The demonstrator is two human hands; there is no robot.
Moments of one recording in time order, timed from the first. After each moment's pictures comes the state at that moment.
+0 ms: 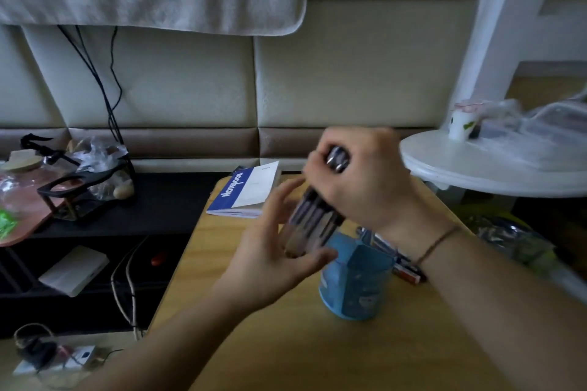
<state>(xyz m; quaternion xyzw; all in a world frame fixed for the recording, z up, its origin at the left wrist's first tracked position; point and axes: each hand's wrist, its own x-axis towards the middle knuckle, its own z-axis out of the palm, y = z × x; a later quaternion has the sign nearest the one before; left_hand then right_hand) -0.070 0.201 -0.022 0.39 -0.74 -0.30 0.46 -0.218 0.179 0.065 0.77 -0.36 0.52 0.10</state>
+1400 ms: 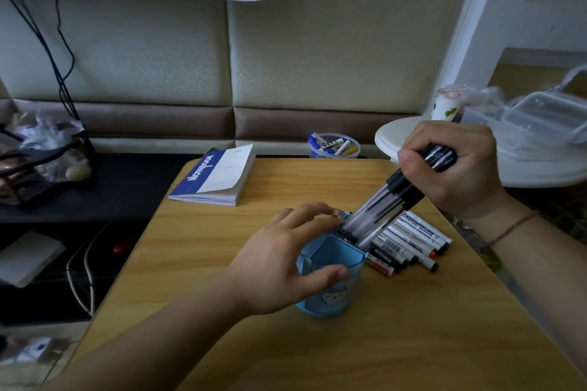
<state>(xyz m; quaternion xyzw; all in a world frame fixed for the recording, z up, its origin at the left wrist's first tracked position) -0.109 0.169 -0.052 0.36 -0.89 -0.10 0.26 -0.359 0.137 0.035 0.81 -0.28 0.51 0.09</state>
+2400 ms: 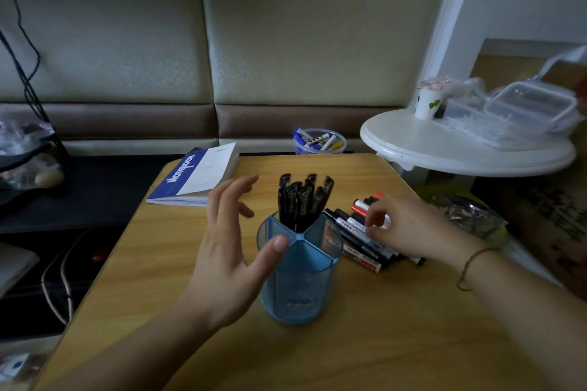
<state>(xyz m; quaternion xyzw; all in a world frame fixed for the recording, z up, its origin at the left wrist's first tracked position) -0.094 0.176 -0.068 0.42 -0.74 -0.18 0.49 -0.374 0.138 -0.035 0.75 -0.66 0.05 -0.03</state>
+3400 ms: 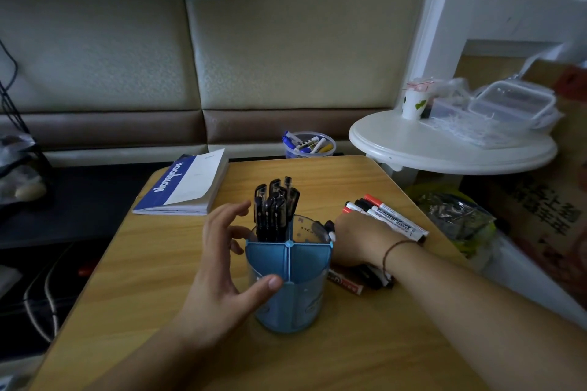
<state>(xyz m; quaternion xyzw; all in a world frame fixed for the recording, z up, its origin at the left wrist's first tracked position) -0.090 0.170 -0.092 0.36 -0.74 -0.28 0.49 -0.323 0.107 -0.064 0.69 -0.71 -0.06 -0.13</state>
